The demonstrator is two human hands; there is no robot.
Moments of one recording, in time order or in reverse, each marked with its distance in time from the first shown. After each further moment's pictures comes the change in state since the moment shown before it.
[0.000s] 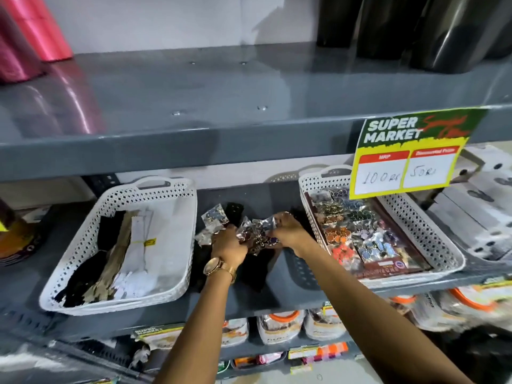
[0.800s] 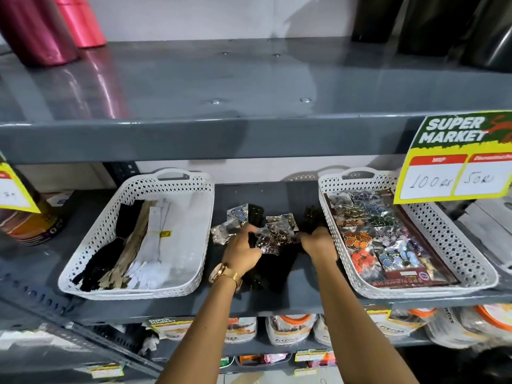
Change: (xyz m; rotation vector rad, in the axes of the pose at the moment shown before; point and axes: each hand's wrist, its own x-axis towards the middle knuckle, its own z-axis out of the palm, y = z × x) left_hand -0.020 -0.012 -0.010 -0.250 -0.132 -0.050; right_hand 0.013 0.038 0.003 -0.186 0.367 0.207
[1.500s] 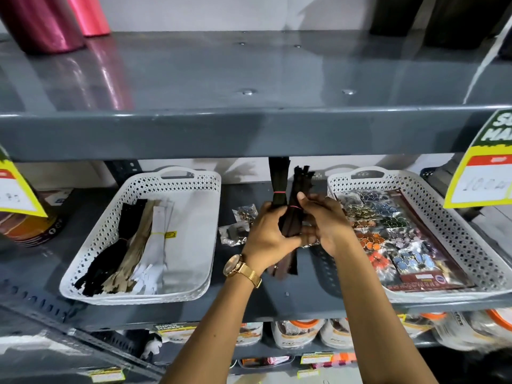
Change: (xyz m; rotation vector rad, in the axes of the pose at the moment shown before) left_hand -0.010 0.045 -0.016 -0.077 0.043 0.452; right_hand -0.050 -0.064 -0.034 0.796 -0.343 -0.180
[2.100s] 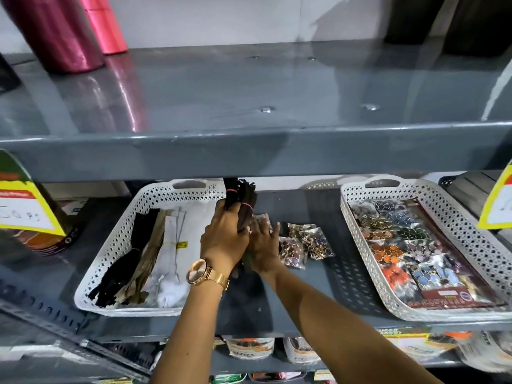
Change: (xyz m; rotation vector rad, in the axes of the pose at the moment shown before) left_hand -0.003 -0.026 -0.074 0.434 0.201 -0.265; right_hand 0.062 0.116 0.109 -1.861 -0.247 -0.369
